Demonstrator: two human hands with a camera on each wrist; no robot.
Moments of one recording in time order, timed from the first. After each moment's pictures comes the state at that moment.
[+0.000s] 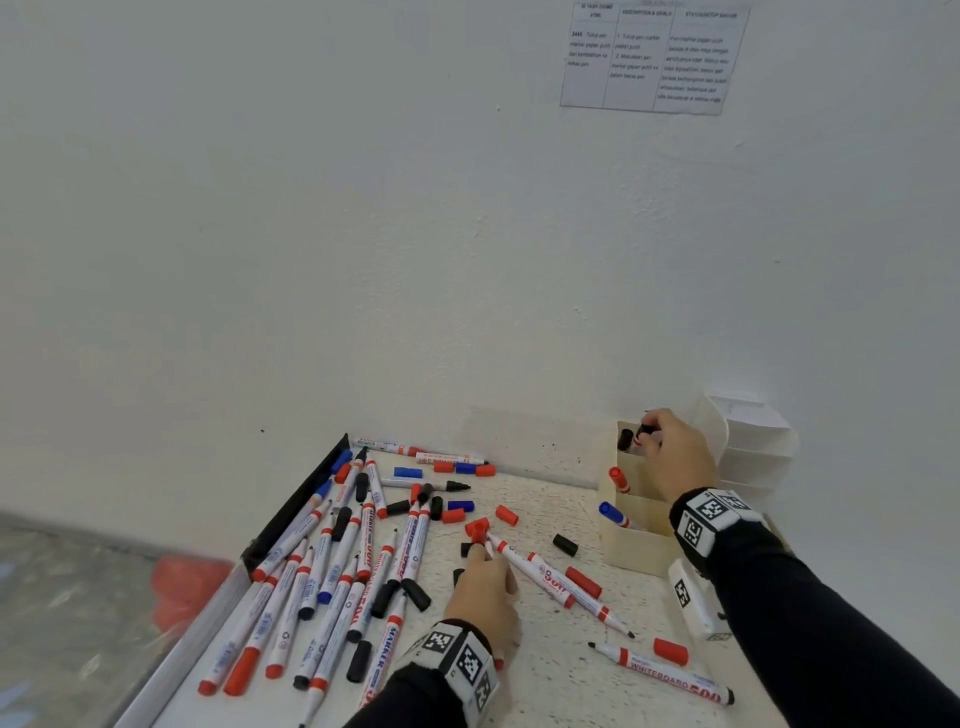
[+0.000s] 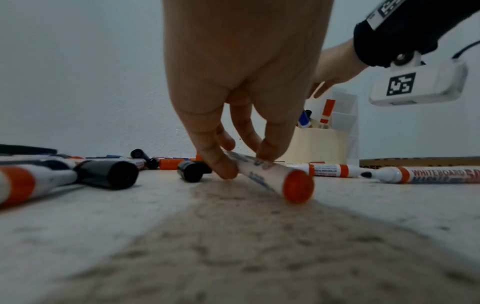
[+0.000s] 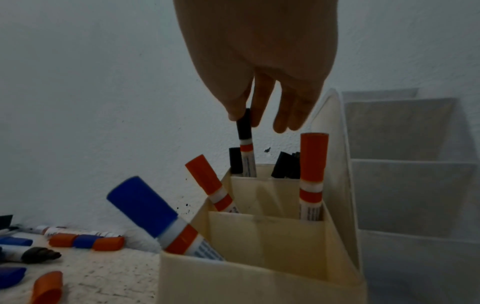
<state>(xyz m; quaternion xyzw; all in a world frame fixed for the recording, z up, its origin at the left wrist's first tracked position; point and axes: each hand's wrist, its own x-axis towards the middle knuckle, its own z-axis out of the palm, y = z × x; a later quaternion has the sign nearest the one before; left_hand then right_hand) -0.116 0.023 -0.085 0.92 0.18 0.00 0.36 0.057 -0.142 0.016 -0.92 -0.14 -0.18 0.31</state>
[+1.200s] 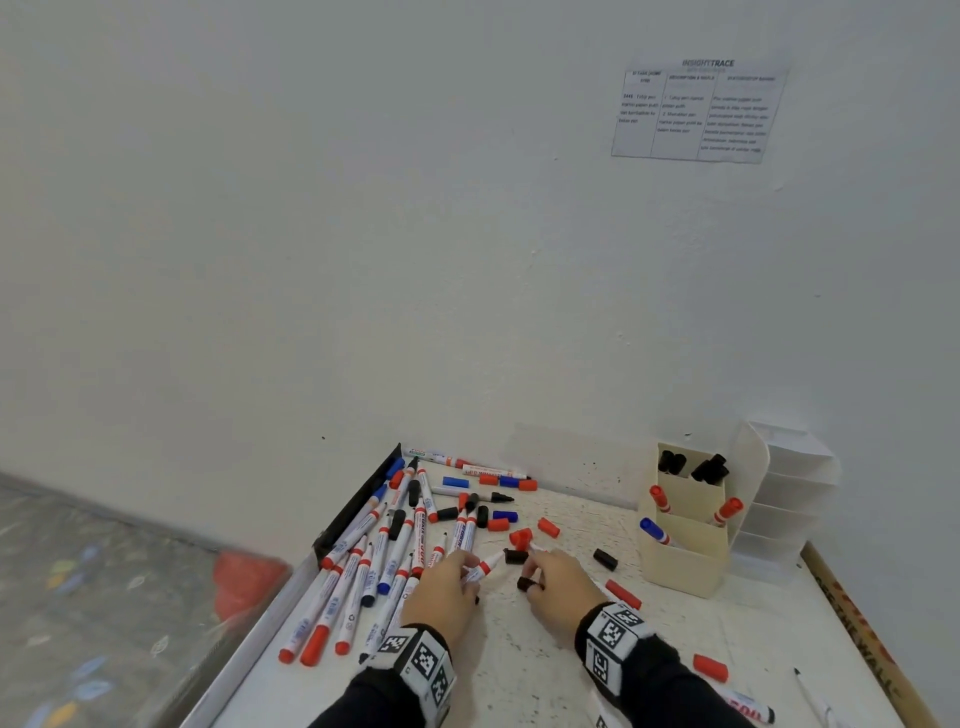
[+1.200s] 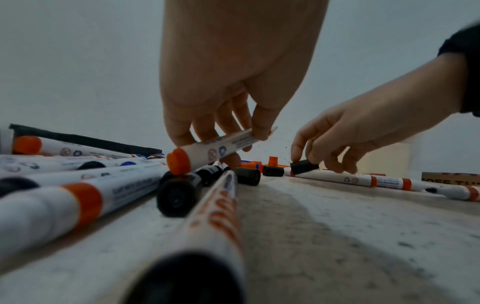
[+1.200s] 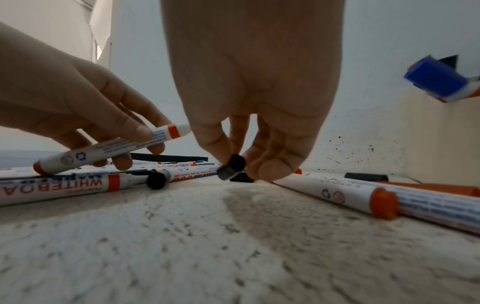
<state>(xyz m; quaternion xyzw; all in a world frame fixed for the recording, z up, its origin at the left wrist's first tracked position) -0.179 0.091 -0.073 0.89 0.25 0.07 0.37 -0.089 -0.040 -0.056 -0.92 -0.28 0.14 0.22</state>
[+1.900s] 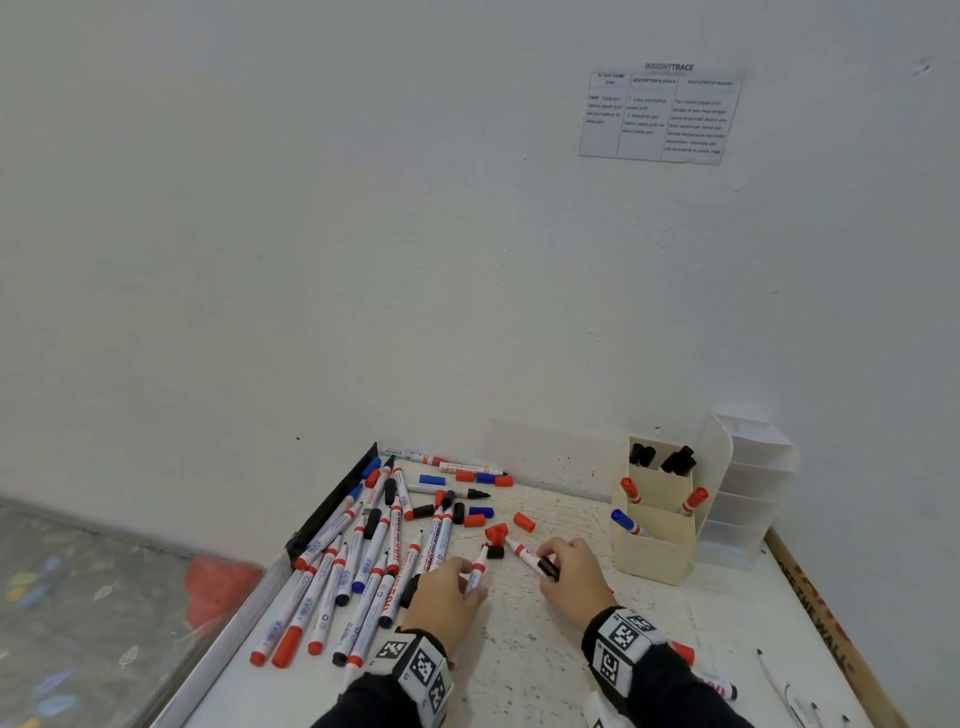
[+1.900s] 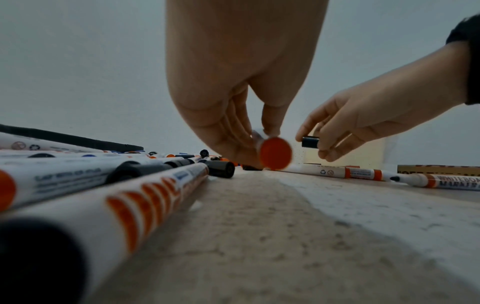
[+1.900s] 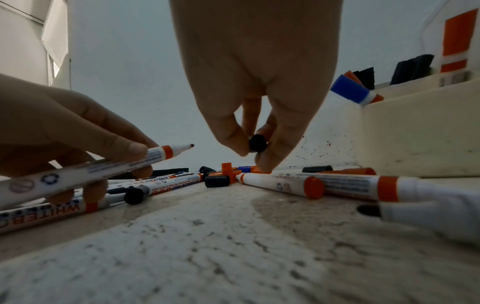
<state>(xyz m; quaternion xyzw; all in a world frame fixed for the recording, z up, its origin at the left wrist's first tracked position) -0.178 0.063 -0.067 0.88 0.24 0.06 0.41 -0.073 -0.076 -0.062 -0.92 -0.24 0.08 0.29</state>
